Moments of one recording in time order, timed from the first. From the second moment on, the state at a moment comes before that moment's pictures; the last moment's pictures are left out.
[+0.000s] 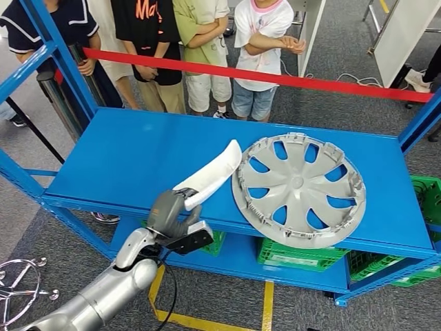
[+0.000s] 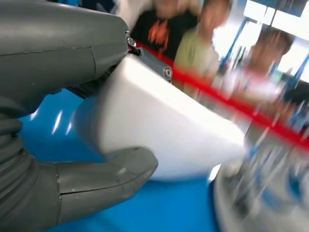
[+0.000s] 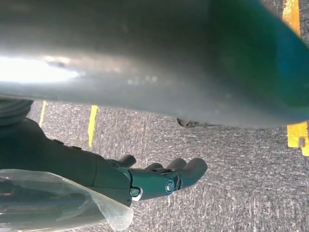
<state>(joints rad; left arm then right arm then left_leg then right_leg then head) -0.33 0.04 -0.59 -1.12 -0.80 0.56 -0.12 -0.05 0.06 0.29 -0.19 -0.28 -0.18 -0.06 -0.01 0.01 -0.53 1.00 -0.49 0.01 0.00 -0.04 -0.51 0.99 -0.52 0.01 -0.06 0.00</state>
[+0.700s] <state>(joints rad) -0.19 -0.08 -0.34 -1.44 -1.02 0.70 -0.53 -0.06 0.06 0.29 -0.19 -0.25 -0.20 -0.06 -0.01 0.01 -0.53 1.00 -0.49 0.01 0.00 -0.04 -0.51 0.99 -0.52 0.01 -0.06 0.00</state>
